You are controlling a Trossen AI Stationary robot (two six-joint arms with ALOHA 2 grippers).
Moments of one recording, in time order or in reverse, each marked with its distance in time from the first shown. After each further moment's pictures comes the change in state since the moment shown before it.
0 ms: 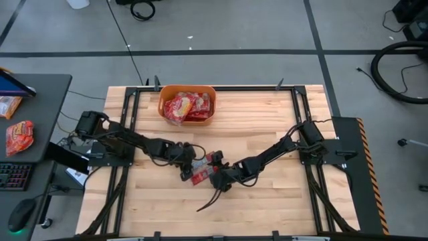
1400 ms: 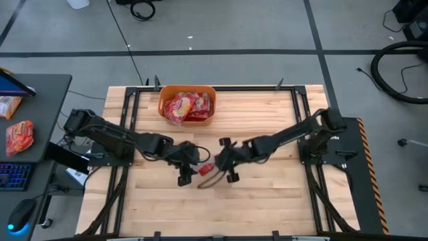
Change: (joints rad) left arm -0.048 -0.145 0.329 -0.344 0.040 0.201; right arm -0.101 -0.323 0.002 -0.331 -0.367 0.308
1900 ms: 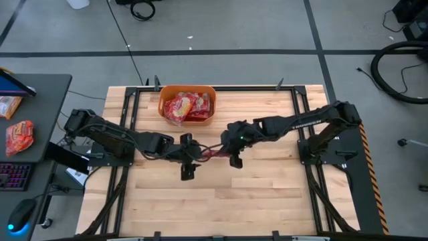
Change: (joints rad) left arm 0.001 0.003 0.042 -0.033 -0.215 0.140; right arm -0.143 -0.188 0.000 -0.075 -0.247 0.239
